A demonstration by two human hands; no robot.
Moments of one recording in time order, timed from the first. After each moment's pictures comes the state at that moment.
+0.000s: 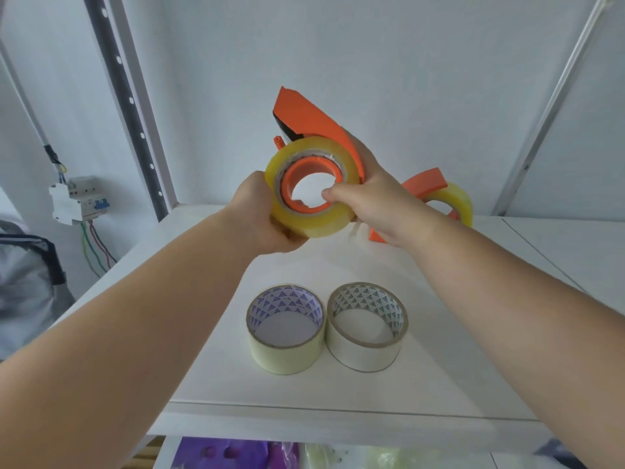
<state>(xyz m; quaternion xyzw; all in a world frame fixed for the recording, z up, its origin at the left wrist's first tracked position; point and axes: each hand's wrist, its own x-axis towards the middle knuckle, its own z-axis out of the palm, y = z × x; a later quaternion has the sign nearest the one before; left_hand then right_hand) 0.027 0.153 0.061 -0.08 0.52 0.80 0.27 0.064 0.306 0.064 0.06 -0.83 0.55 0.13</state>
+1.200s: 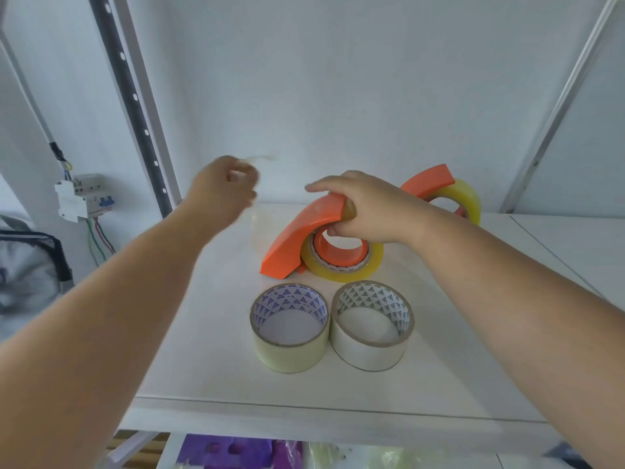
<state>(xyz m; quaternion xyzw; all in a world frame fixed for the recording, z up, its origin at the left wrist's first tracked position) -0.017 0.106 0.041 0.12 0.80 0.57 -0.11 0.054 0.316 0.057 0.14 -0.97 0.17 0.07</state>
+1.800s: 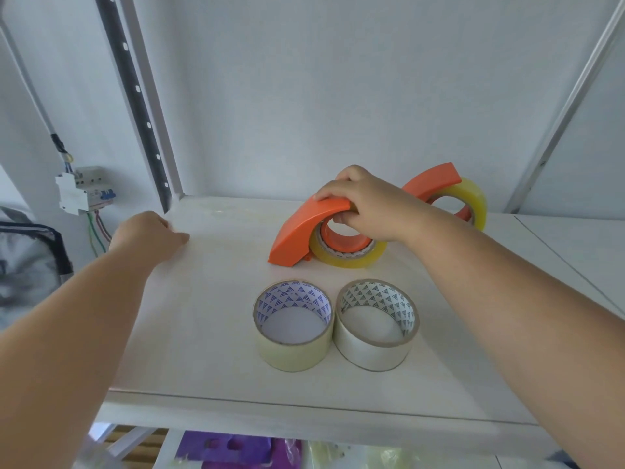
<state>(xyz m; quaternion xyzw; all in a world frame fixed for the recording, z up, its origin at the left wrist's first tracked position) -0.053 0.010 -0.023 -0.09 0.96 0.24 -0.09 0.041 0.318 0.048 0.14 -0.98 0.13 0.08</state>
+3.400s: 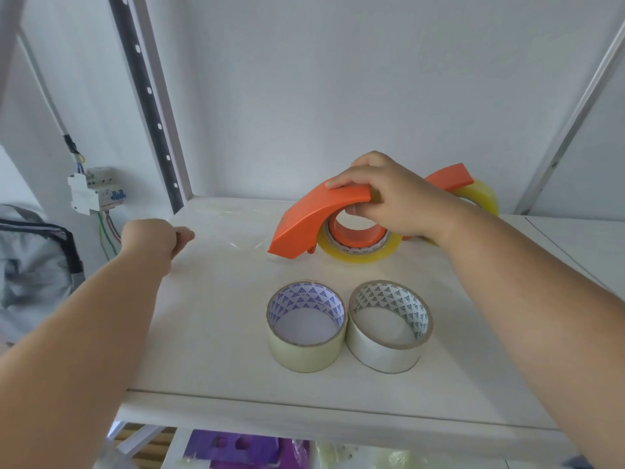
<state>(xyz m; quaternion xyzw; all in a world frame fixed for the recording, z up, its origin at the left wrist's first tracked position) -0.039 0.026 -0.011 -0.28 0.55 0.79 -0.03 0.059 0.317 0.064 0.15 -0.96 0.23 0.11</state>
